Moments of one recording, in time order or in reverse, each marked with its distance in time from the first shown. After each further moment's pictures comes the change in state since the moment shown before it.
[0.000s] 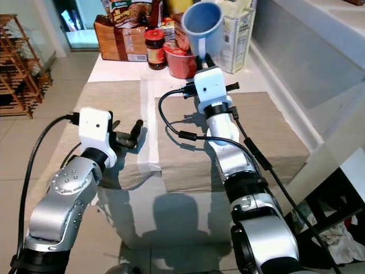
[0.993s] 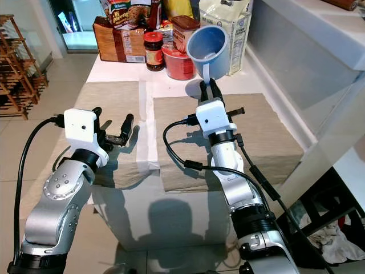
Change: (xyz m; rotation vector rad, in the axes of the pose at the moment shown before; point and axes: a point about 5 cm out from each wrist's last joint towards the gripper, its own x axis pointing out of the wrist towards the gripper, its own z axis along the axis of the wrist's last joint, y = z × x) left arm -0.007 0.013 0.002 -0.030 -0.110 0.055; right arm -0.051 0.006 -0.016 -0.074 0.057 0.013
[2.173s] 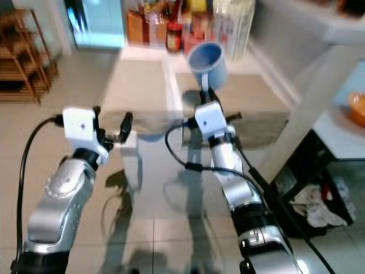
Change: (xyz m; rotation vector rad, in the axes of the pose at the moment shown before) left arm 0.004 -0.001 0.001 -0.035 -0.024 0.010; right arm 0.002 0.003 -0.012 -0.008 0.063 0.030
